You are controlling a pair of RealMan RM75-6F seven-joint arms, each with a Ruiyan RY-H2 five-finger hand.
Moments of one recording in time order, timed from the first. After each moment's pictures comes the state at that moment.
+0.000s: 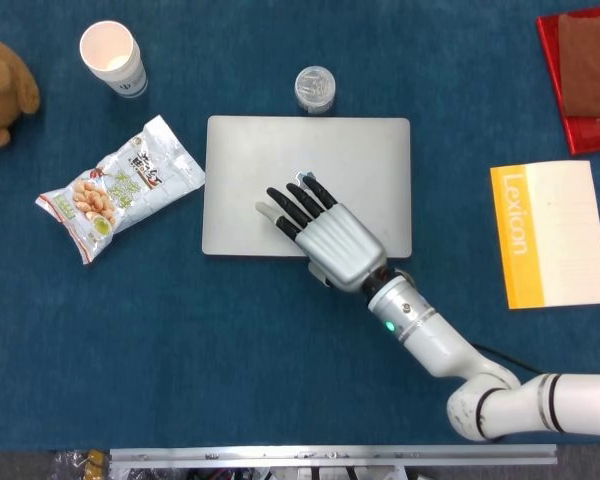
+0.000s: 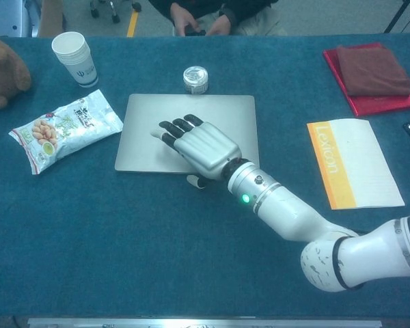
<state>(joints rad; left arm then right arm) 0.13 -1.05 0.02 -1.50 1.60 1.70 -0.13 0.74 -2.03 0.15 -1.26 -1.29 0.94 -0.67</state>
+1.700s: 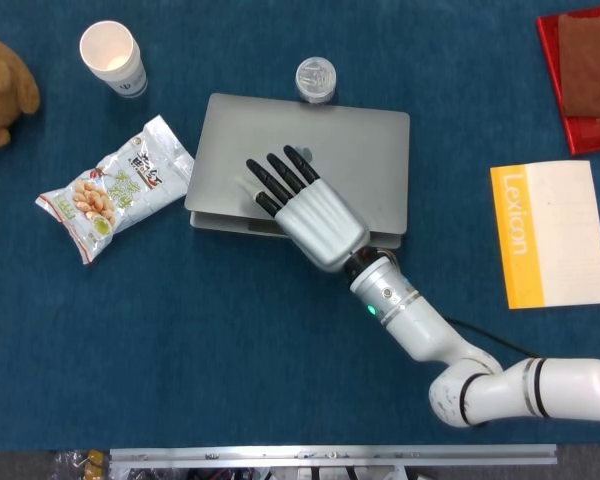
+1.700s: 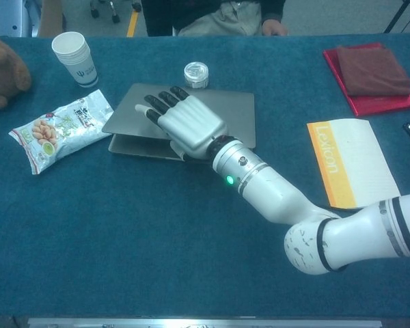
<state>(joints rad) 0.03 -1.07 0.04 -1.43 1.62 1.53 -0.10 0.83 -2.02 0.22 -1.30 -1.23 0.98 -0.86</state>
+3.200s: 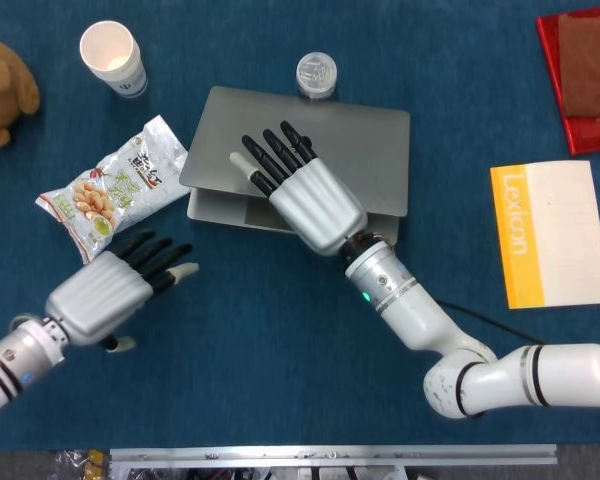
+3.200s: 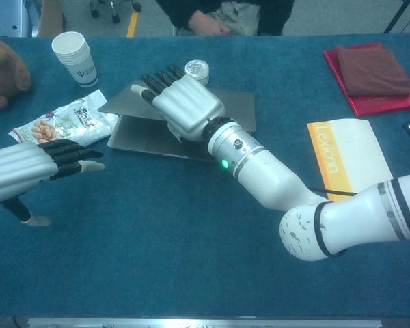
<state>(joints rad) -0.47 -1.17 0.14 -1.58 1.87 0.96 0.04 0.91 -1.98 0.24 -1.36 -1.13 1.04 -0.97</state>
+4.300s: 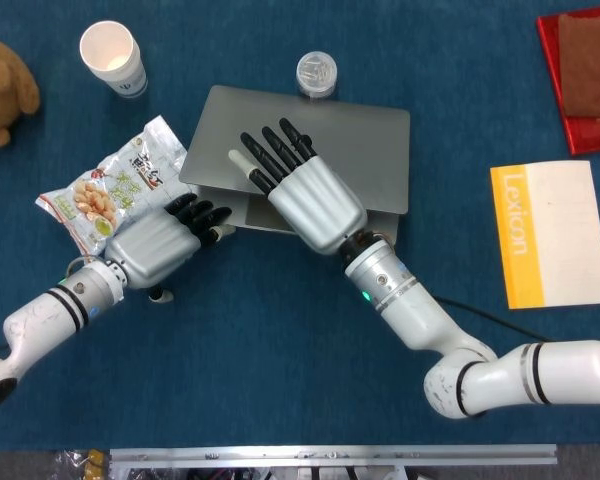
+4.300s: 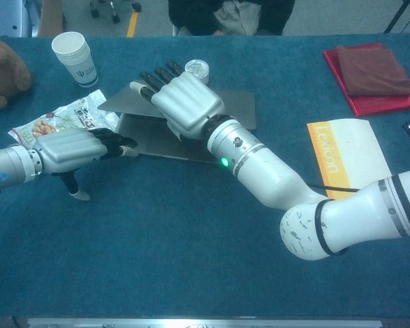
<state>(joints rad) -0.68 -1.38 0.07 -1.39 1.66 0.74 0.05 0.93 -1.97 0.23 -1.38 -1.11 1.06 -0.98</state>
